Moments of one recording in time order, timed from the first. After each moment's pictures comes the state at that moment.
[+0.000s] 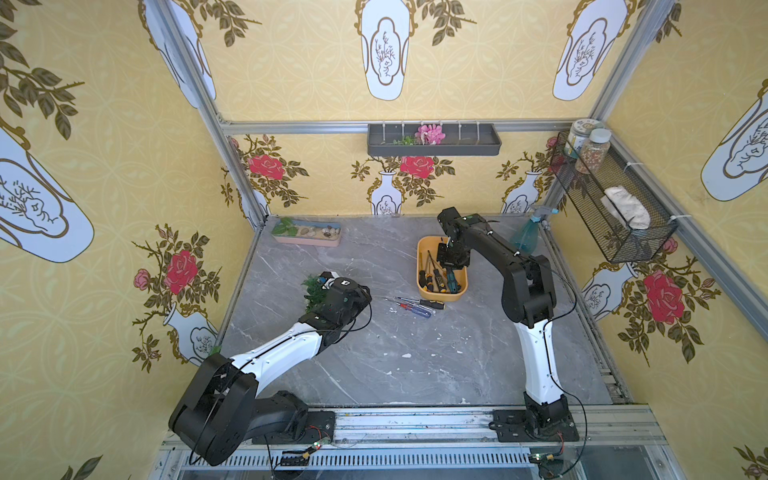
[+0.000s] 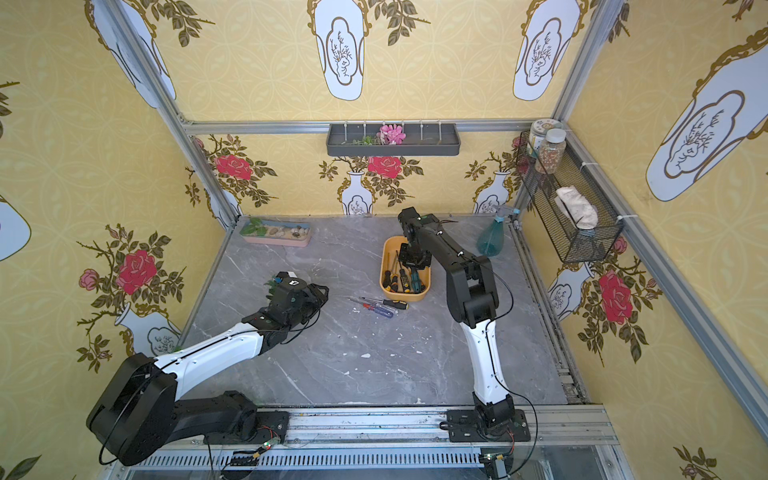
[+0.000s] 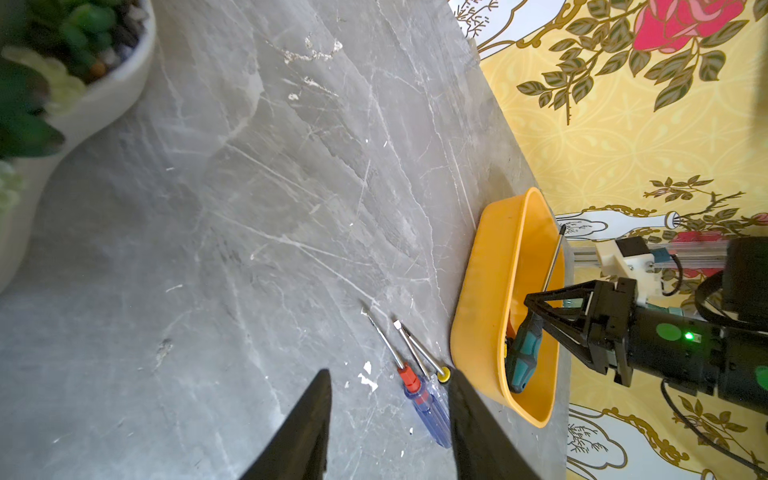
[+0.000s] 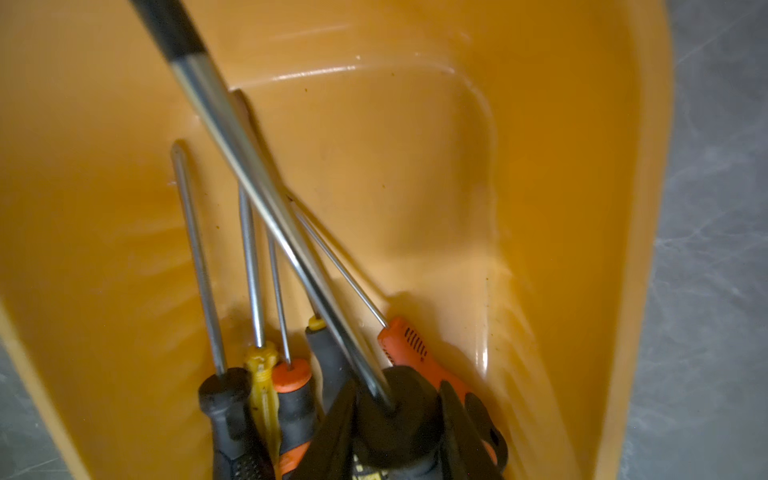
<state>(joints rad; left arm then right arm) -0.54 1.28 0.59 0.04 -0.12 -1.16 0.34 2.29 2.00 -1.08 0.00 0.51</state>
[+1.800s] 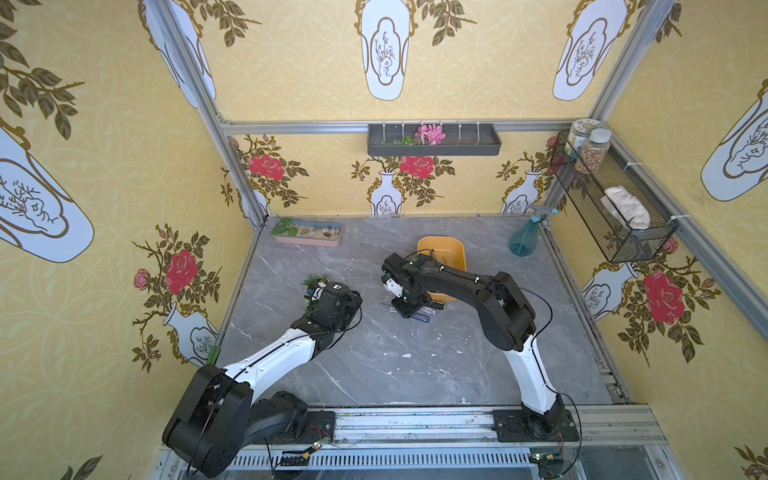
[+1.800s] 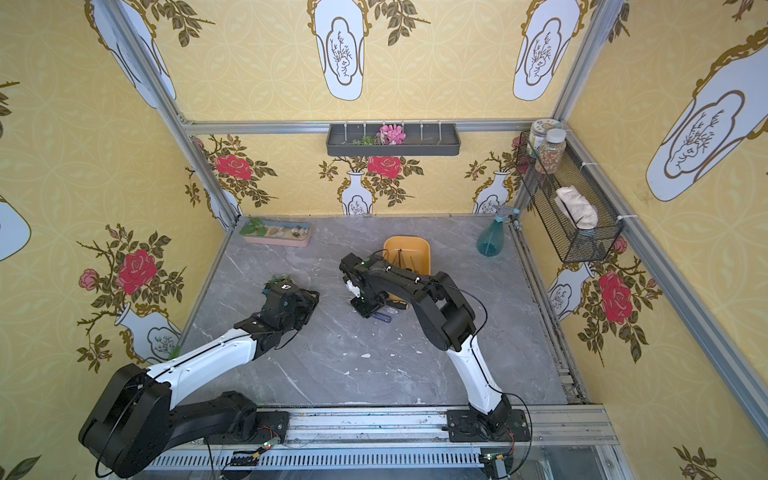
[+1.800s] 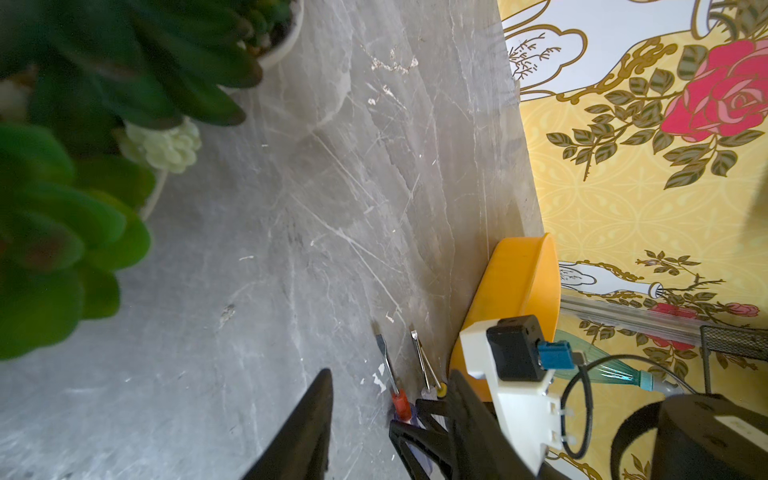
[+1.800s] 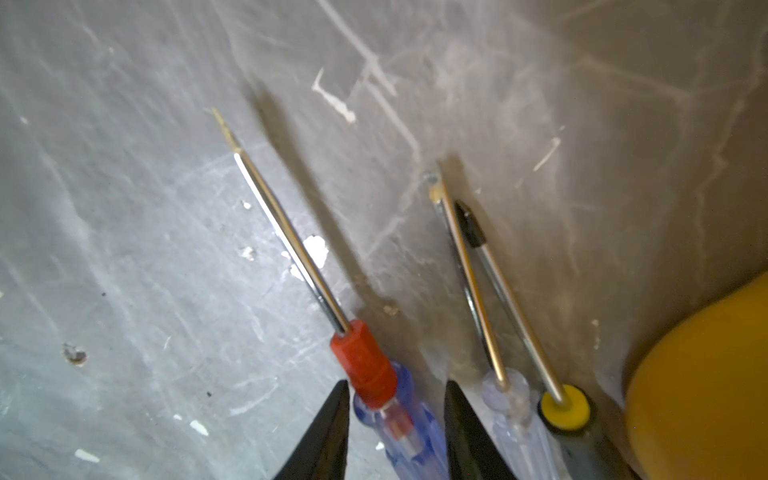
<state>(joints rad) -0.48 1.21 0.53 0.00 -0.12 -1.35 0.76 2.22 1.74 -1.01 -0.04 0.00</state>
